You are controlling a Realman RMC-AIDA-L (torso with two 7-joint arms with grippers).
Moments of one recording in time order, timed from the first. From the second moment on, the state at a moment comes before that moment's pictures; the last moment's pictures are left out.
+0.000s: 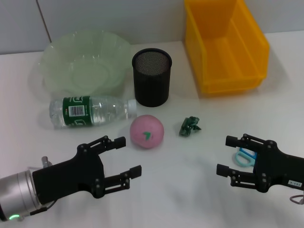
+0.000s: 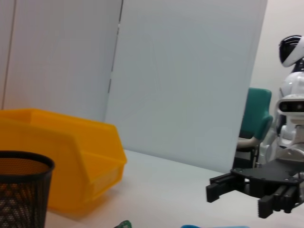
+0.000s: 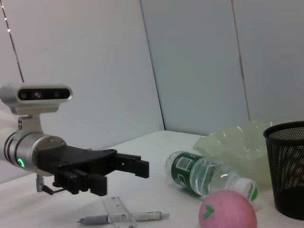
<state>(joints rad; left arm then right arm) -0.45 -2.07 0.94 0.26 1.63 1.56 -0.87 0.34 2.07 -0.30 -0.43 -2.17 -1.73 0.90</state>
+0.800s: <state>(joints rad) -0.50 -2.08 0.92 0.17 1.52 1.47 -0.62 0.34 2.08 -0.30 -0.43 -2.17 -1.73 0.90</state>
